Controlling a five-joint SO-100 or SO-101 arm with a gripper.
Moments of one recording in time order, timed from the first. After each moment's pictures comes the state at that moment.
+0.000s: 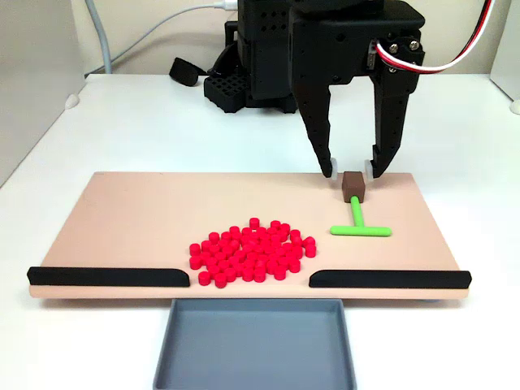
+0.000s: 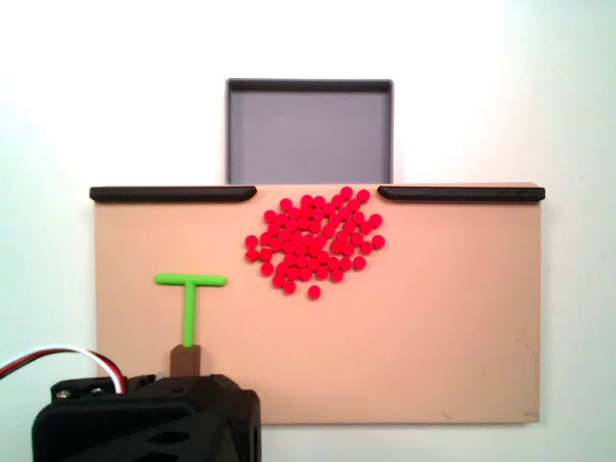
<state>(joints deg) -14.7 87.5 102.3 73.8 -73.9</state>
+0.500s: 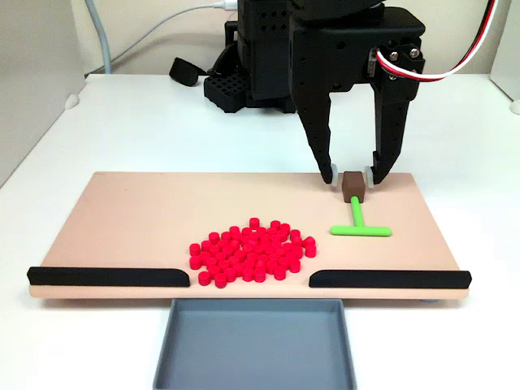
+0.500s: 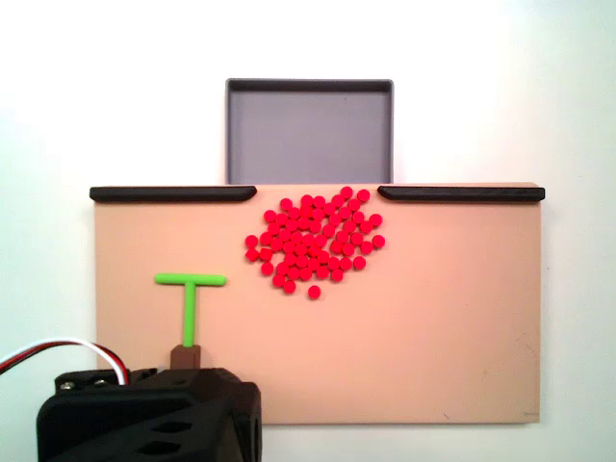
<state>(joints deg) -14.5 86.4 102.2 72.6 -73.9</state>
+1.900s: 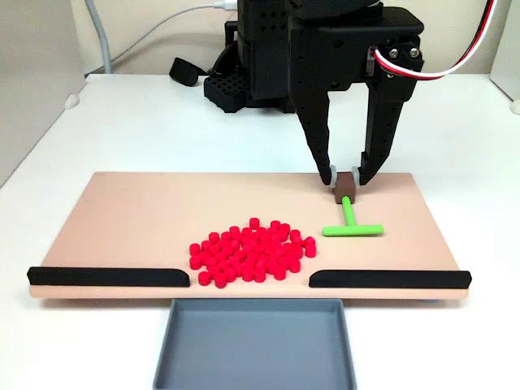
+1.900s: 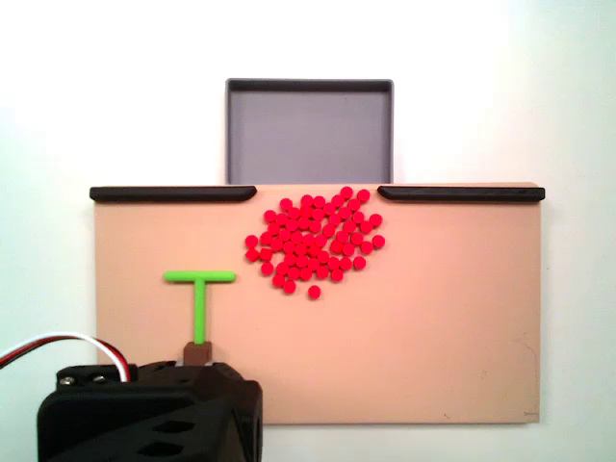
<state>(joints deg) -14.5 87.1 102.2 71.7 -72.5</state>
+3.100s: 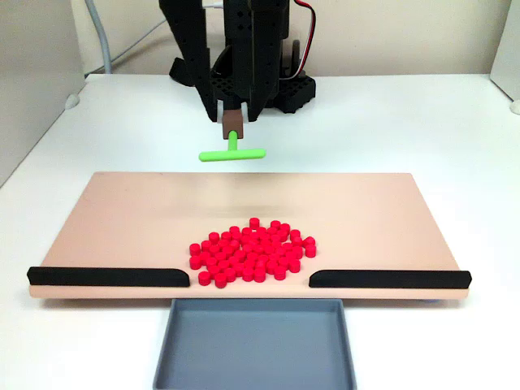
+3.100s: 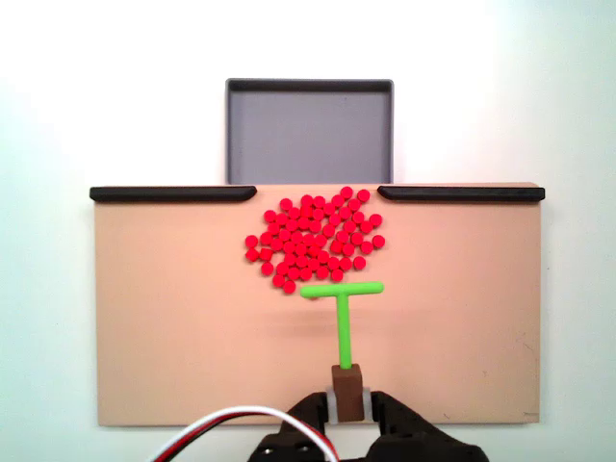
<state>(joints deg) 6.6 101.4 102.2 80.8 -97.2</state>
